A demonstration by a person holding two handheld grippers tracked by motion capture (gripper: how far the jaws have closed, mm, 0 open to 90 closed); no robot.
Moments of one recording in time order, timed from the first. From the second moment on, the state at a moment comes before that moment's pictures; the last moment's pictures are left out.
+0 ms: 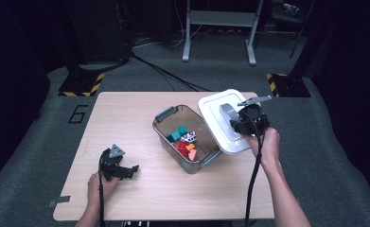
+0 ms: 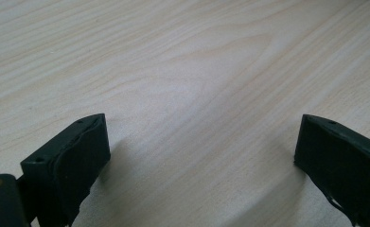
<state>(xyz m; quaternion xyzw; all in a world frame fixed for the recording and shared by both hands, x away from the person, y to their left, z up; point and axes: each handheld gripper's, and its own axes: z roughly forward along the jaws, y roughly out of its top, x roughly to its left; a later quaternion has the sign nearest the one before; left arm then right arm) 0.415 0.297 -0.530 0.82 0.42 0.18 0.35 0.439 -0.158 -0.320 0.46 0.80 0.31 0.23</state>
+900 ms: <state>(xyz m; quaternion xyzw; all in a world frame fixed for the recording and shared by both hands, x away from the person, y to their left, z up) 0.415 0.297 -0.530 0.82 0.42 0.18 0.35 0.453 -0.077 -0.350 0.37 0.85 0.33 0.17</state>
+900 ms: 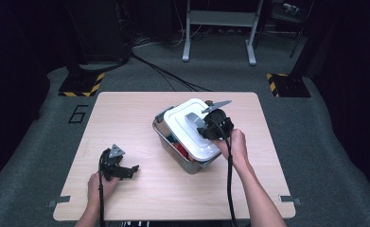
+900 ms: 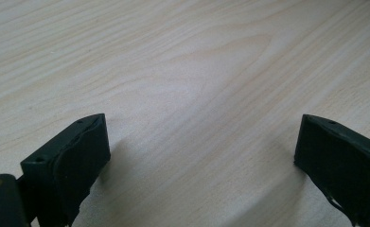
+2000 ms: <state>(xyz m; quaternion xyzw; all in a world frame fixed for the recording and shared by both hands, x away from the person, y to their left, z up) 0.415 0.297 -0.530 0.82 0.42 0.18 0.35 0.455 -0.043 -0.366 0.35 0.87 0.31 0.15</state>
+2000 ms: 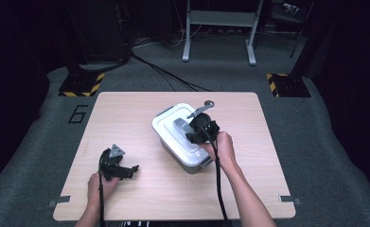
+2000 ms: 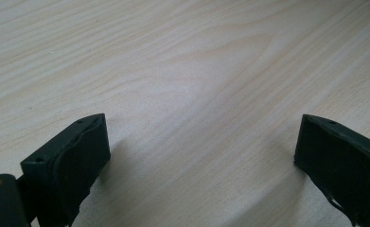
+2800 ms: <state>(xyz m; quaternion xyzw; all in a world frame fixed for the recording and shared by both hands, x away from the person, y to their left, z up) 0.415 0.297 -0.530 0.82 0.42 0.18 0.35 0.428 -0.068 -0.349 0.37 0.86 0.32 0.14</state>
